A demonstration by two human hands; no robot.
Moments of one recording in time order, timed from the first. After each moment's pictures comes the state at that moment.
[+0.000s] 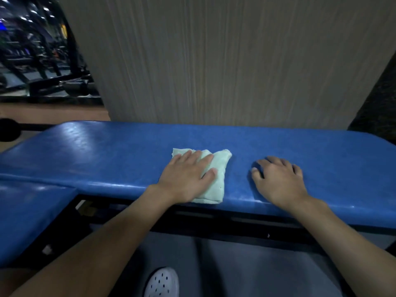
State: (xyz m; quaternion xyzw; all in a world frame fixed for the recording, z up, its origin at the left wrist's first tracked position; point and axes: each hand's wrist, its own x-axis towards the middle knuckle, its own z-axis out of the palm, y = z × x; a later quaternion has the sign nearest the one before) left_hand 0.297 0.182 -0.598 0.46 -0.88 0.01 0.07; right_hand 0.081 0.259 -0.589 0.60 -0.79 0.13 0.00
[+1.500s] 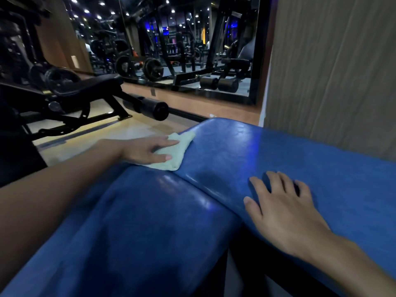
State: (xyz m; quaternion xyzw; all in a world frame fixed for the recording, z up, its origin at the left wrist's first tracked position) left_hand 0.797 0.074 -0.557 0.67 -0.73 -0.16 0.01; right_hand 0.429 0.117 -0.602 0.85 -0.52 0.06 0.05
